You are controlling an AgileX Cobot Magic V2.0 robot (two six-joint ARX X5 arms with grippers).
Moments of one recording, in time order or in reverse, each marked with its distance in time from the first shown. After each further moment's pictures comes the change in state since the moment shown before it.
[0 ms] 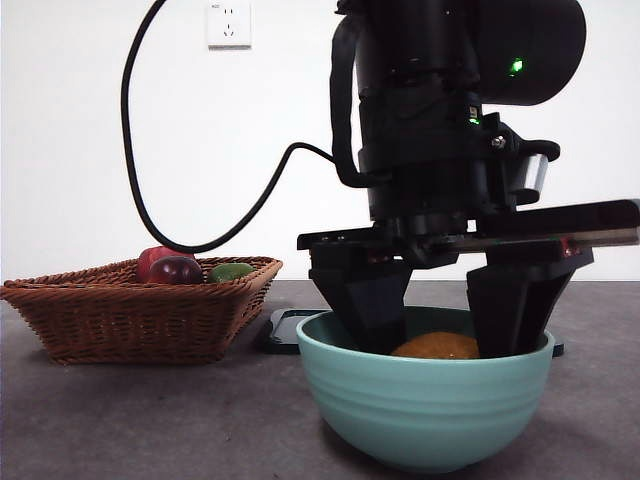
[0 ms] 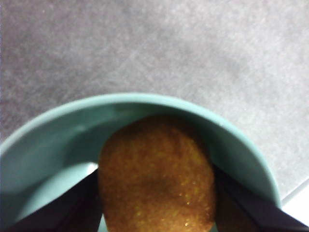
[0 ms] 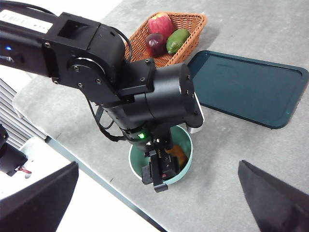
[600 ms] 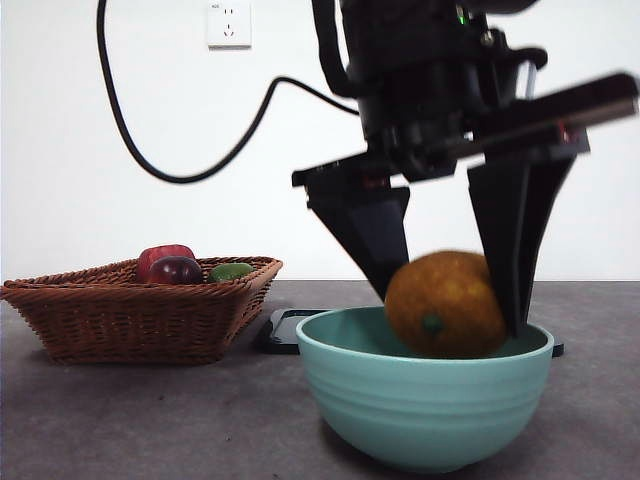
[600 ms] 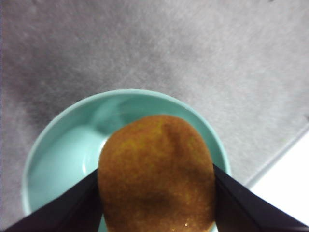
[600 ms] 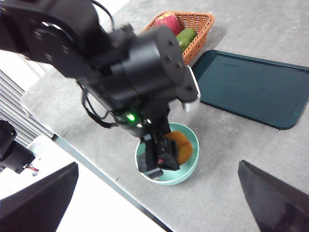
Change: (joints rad) left arm 0.000 -0.102 0.000 -0.006 0.000 -0.023; right arm 0.000 0.000 0.000 0.000 -0.026 0.000
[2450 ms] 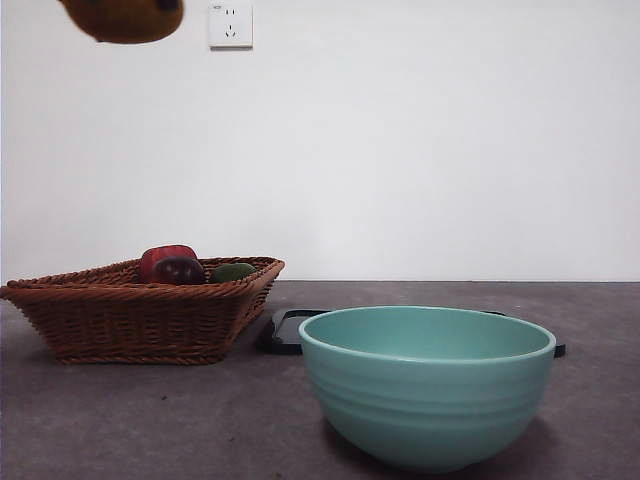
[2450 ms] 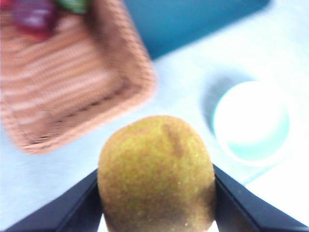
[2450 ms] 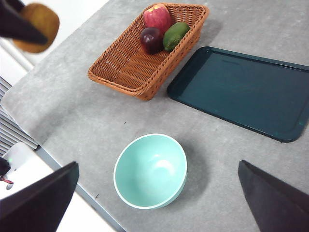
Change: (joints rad) left arm 0.411 -0.568 0.000 -0.346 0.000 0.094; right arm 0.000 0.109 -0.187 0.264 -0.007 -0.006
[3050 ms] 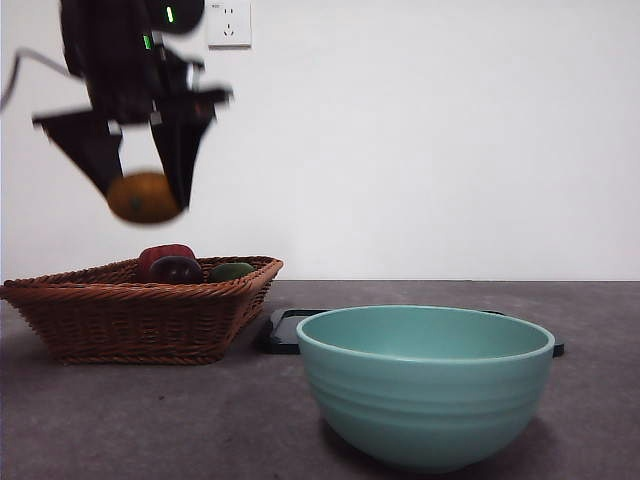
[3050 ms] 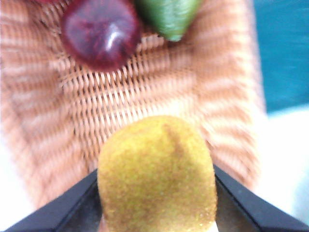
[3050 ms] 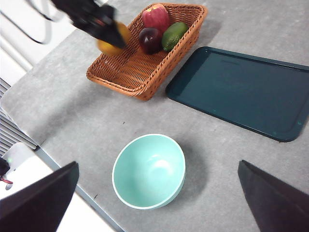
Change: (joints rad) left arm 0.267 0.340 -0.005 0.212 0.000 0.038; right arm 0.000 0.000 0.000 0.000 0.004 0.000
